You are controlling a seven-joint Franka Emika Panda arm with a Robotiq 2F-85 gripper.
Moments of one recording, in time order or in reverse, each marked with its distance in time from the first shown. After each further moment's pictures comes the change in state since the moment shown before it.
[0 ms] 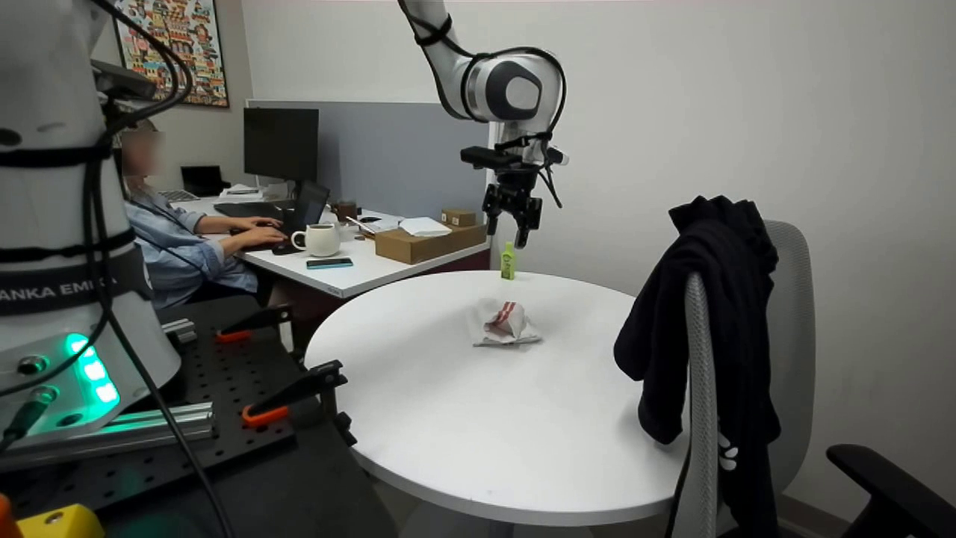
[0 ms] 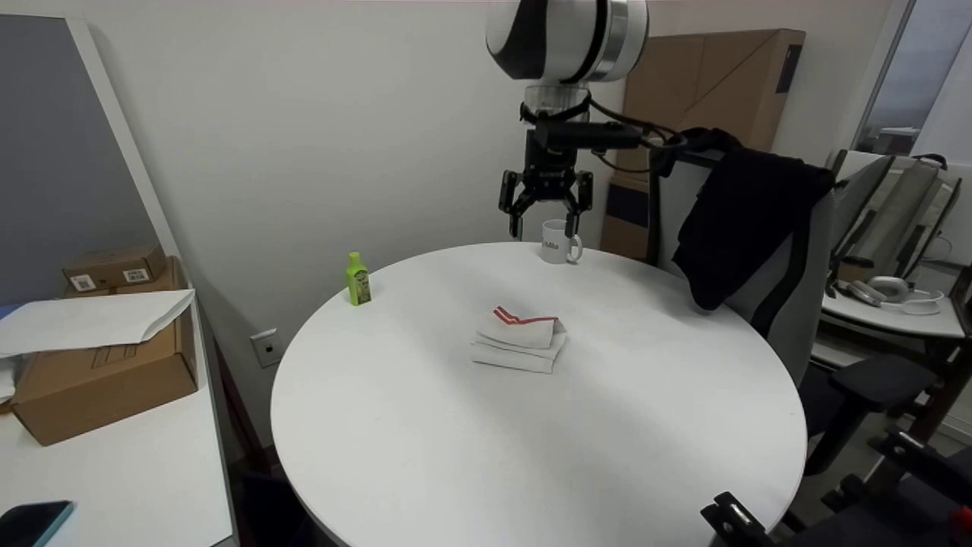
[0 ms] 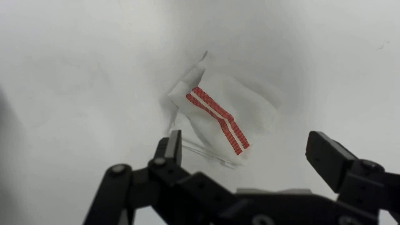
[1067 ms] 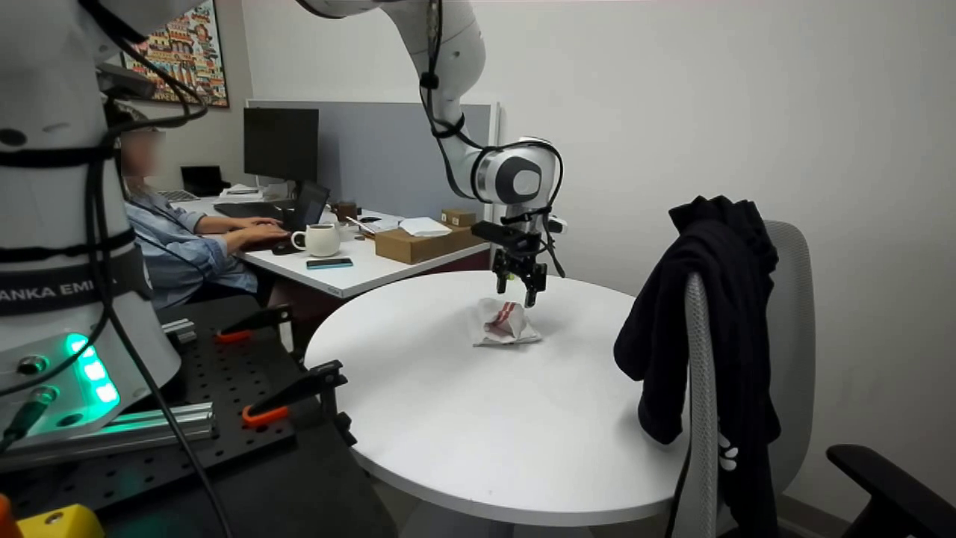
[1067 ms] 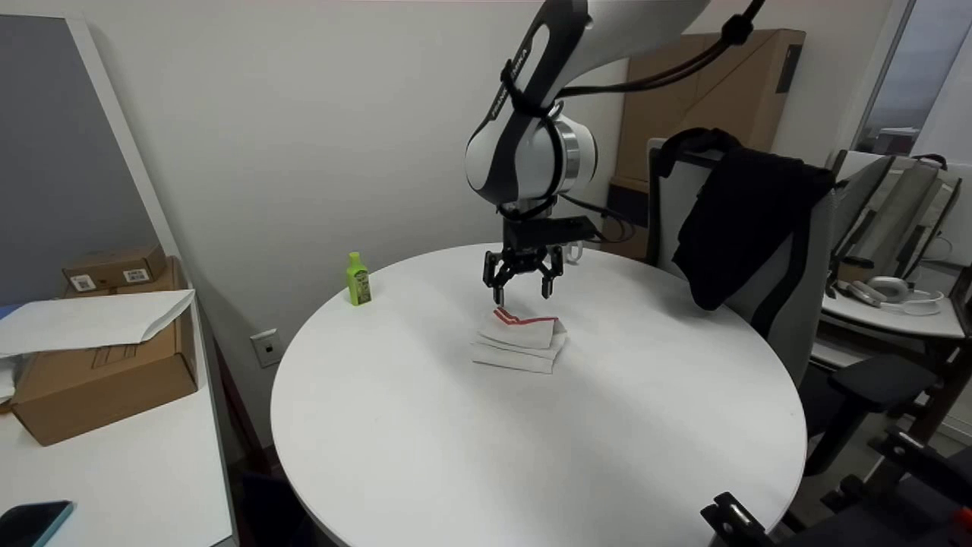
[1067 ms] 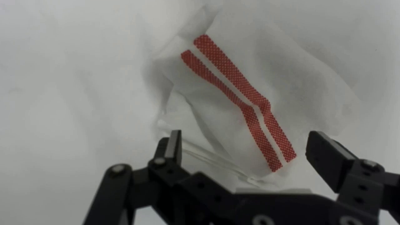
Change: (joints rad) arm 0.034 0.401 -0.012 0.286 -0.077 0.152 0.056
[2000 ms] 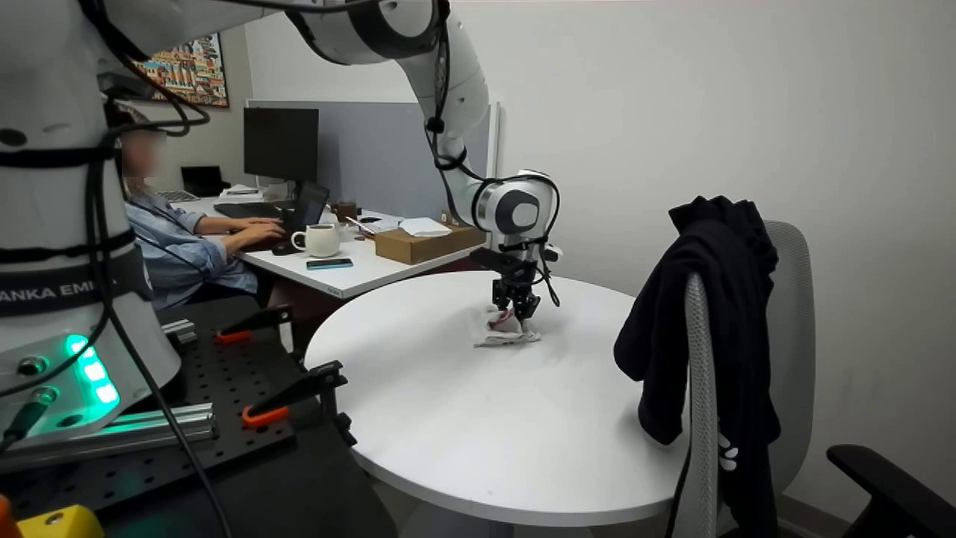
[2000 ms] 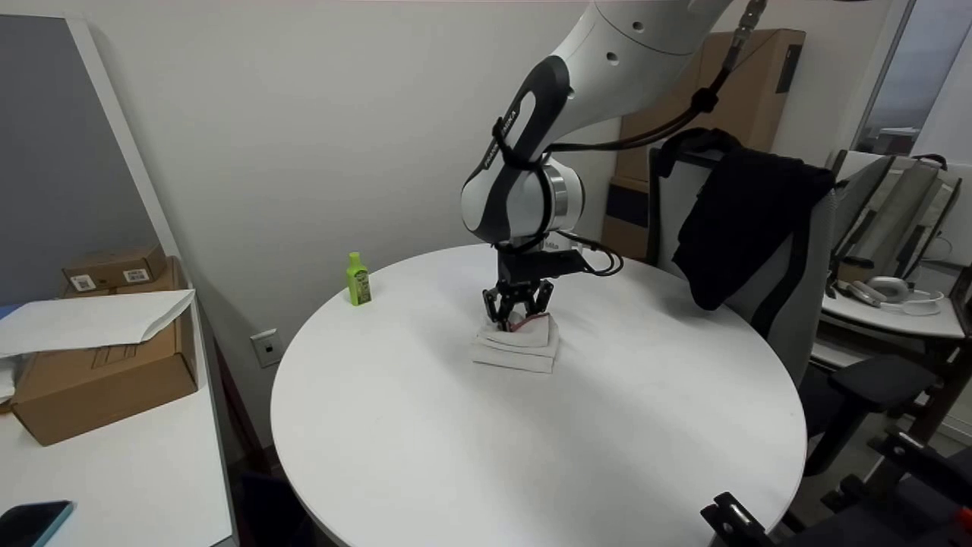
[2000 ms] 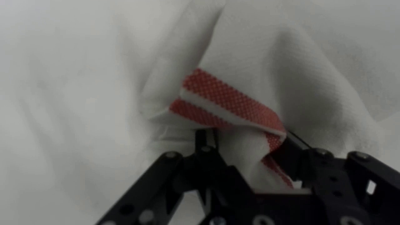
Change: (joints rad) arm 0.004 0.166 0.007 0.146 0.000 -0.017 -0.001
